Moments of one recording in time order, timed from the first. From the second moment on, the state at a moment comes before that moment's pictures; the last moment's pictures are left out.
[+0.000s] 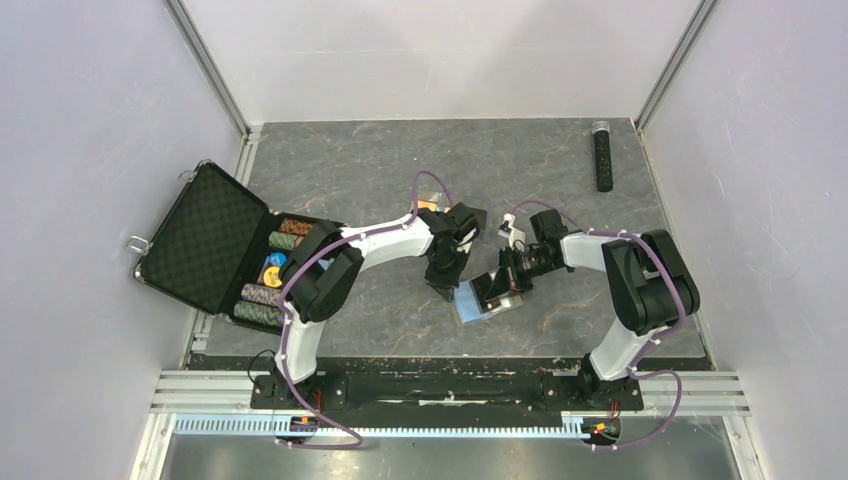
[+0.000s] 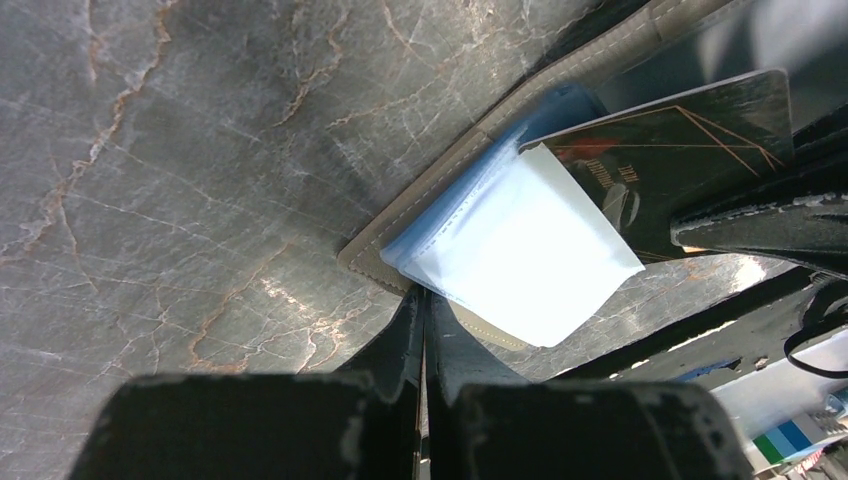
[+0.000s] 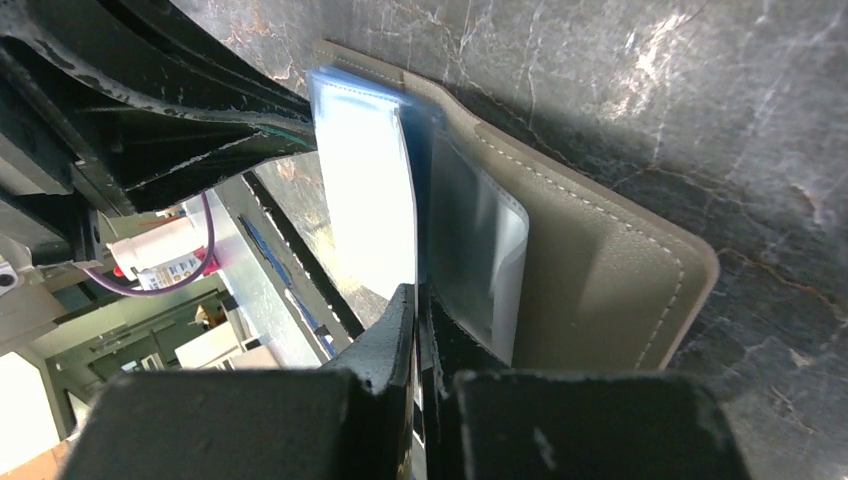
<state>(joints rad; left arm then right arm) -0.86 2.03 1.43 -0.76 0.20 -0.46 0.25 1.71 0.75 -0.32 -0.88 0.16</state>
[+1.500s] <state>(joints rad) -0.85 2.04 1.43 -0.76 0.22 -0.46 0.35 1.71 0.77 -0.34 -0.79 0.26</state>
